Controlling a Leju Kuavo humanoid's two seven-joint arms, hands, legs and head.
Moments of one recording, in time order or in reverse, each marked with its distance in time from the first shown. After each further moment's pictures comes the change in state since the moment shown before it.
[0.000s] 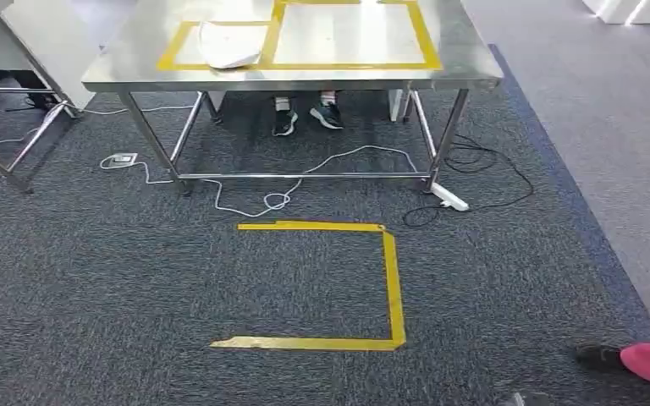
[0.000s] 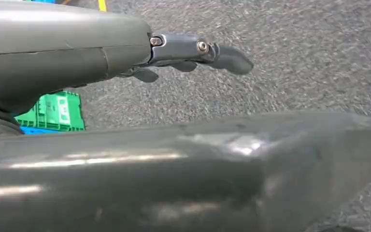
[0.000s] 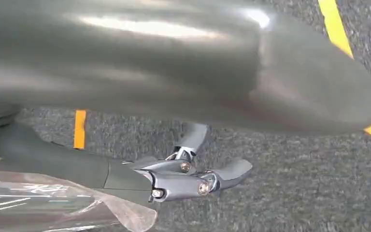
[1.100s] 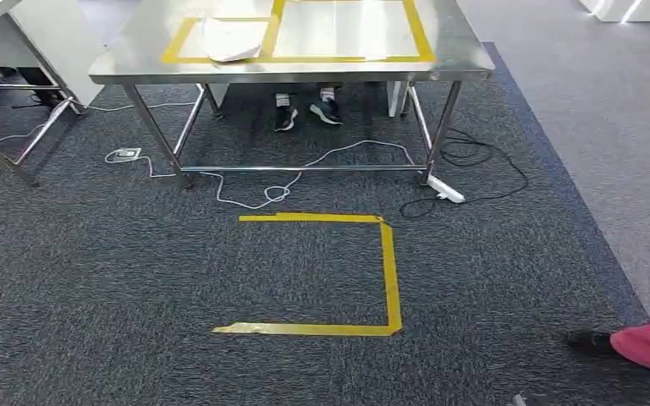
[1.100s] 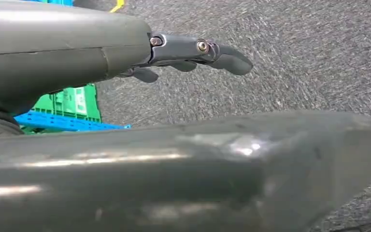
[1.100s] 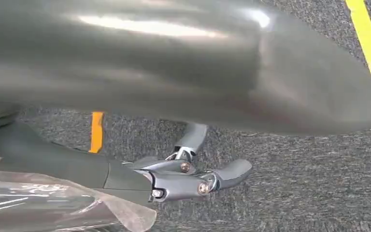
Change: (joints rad) left arm -0.003 -0.014 -0.001 0.034 0.033 0.000 -0.007; right arm 0.003 0.000 0.002 0.010 0.000 0.009 0.008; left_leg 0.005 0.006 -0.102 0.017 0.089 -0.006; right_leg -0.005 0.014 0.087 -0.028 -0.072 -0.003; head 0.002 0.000
